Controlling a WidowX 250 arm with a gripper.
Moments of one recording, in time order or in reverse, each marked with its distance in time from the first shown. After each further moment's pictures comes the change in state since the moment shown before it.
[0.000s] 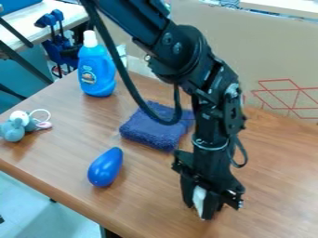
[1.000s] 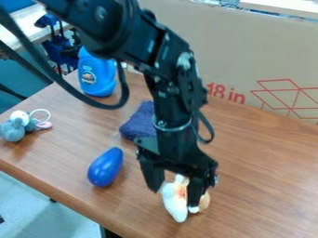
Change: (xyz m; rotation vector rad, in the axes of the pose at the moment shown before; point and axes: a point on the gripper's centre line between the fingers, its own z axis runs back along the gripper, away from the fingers) arm -0.028 0.026 0.040 -0.029 -0.126 0.267
